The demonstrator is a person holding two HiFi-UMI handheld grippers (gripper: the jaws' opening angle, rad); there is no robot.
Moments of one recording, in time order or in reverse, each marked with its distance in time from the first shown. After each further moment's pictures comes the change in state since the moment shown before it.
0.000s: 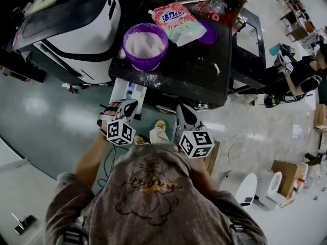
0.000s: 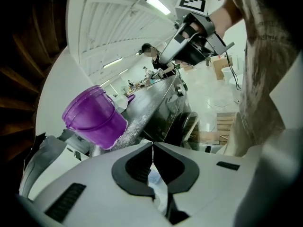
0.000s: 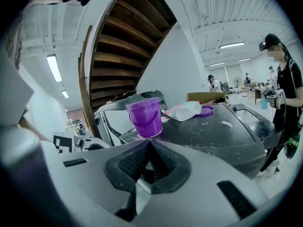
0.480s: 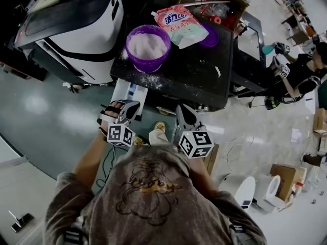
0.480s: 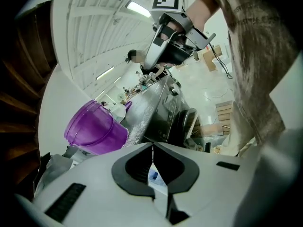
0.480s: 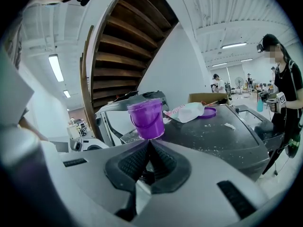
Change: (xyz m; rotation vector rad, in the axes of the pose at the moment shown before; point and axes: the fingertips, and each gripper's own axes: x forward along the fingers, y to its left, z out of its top) left arm -0.004 -0.003 0.010 0.175 -0.040 0.031; right arm 0.007 0.003 0.005 -0.011 -0.004 0.018
